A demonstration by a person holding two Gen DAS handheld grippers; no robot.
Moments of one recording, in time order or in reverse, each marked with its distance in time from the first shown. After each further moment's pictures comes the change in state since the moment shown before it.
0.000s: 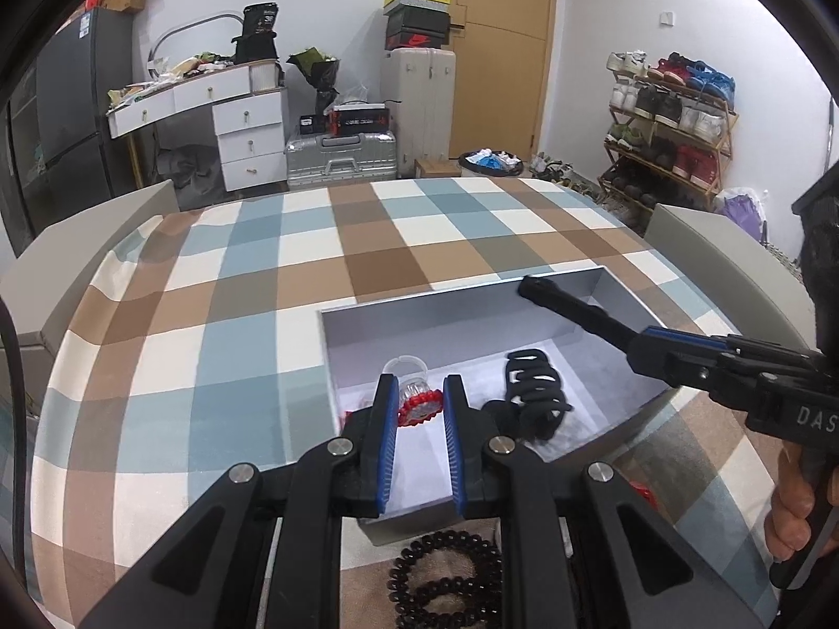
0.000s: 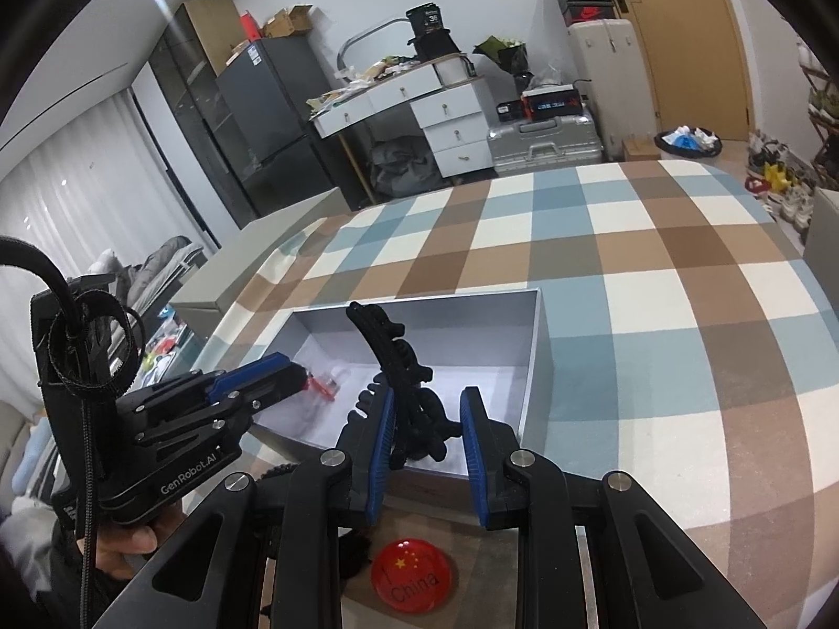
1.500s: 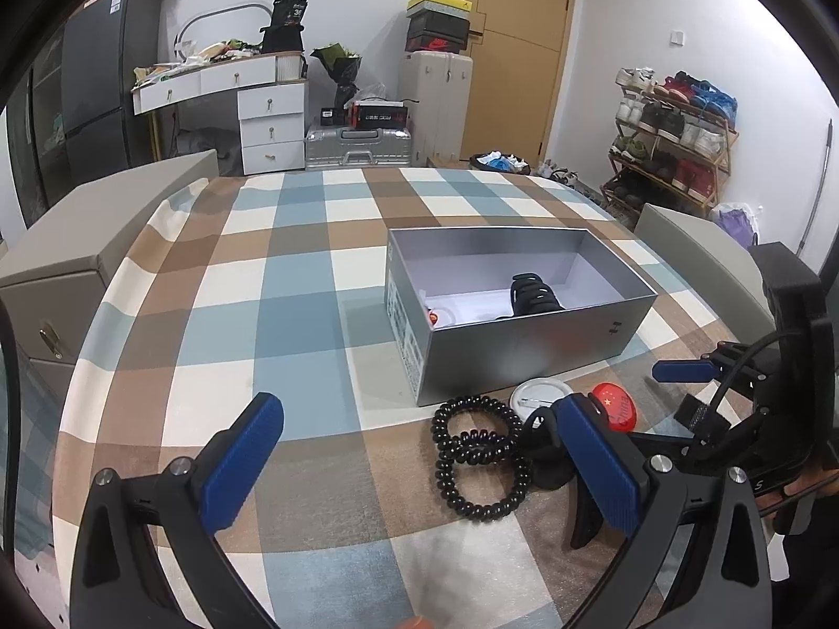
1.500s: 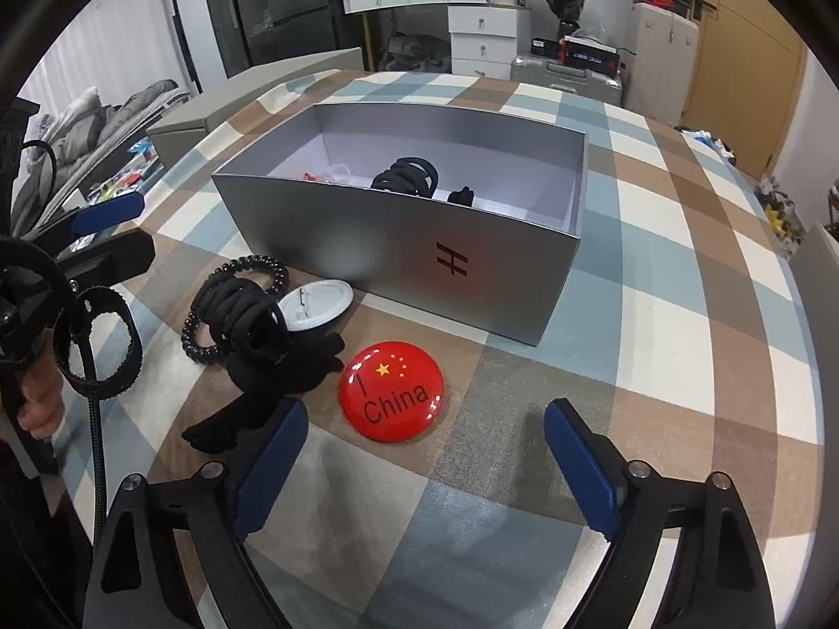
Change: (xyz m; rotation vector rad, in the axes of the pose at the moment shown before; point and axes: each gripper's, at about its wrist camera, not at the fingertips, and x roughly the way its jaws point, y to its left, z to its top) left arm -0.050 0.029 -0.045 -0.065 -0.009 0.003; right arm 0.010 0.028 -0.065 -0.292 0.286 -0.181
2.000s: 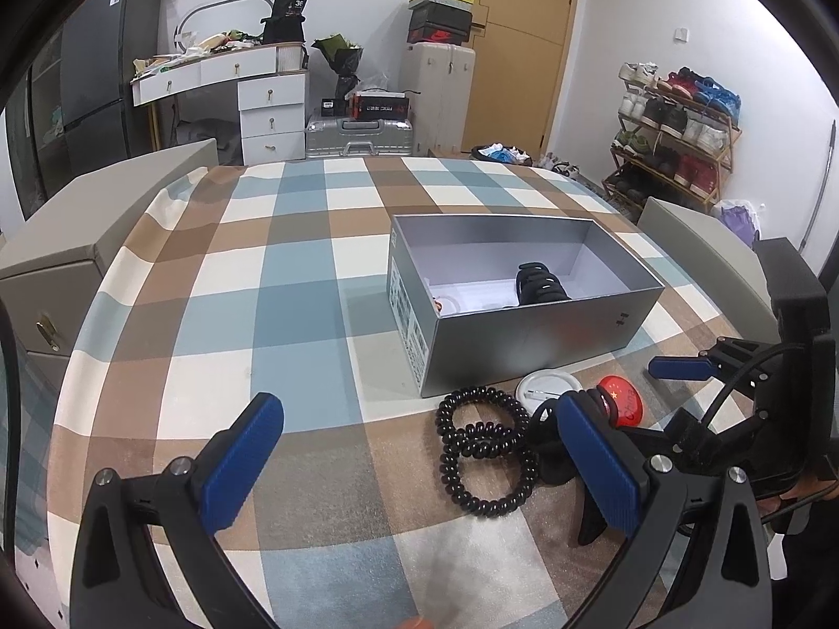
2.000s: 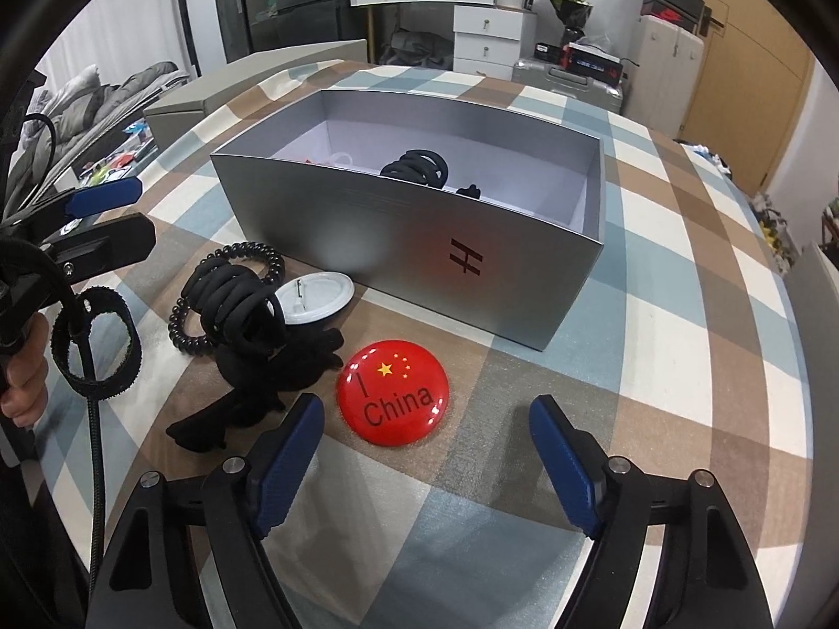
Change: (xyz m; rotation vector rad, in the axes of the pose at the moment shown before) left arm 0.004 0.001 -0.003 -0.003 0.026 -0.006; right arm 0.005 0.009 0.001 -0.046 0.001 -0.048
